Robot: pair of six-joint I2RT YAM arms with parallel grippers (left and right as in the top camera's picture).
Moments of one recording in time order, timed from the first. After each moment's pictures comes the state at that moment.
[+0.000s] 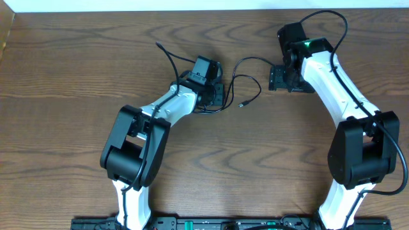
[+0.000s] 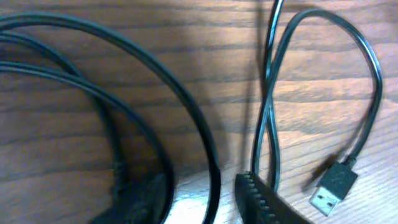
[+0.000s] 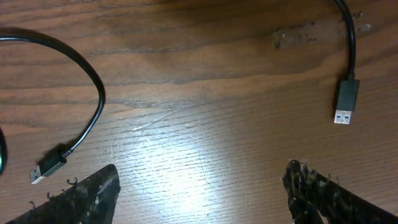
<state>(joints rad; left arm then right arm) -0.44 2.03 1.26 -0.29 0.20 -0.36 0.23 1.98 1.62 -1.05 0.14 0.36</state>
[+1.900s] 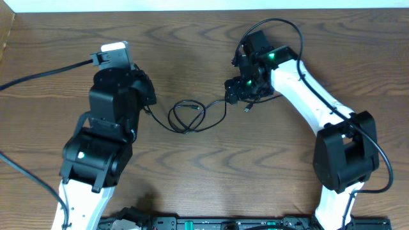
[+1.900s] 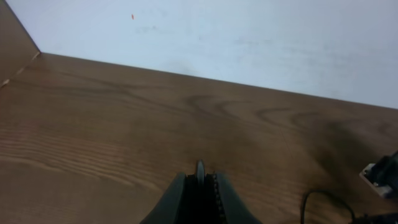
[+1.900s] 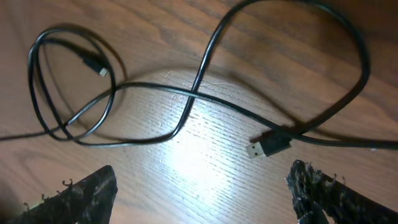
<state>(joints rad) -0.30 1.06 1.25 -0.68 -0.35 -0.28 0.43 2.01 1.62 -0.95 -0.25 0.20</state>
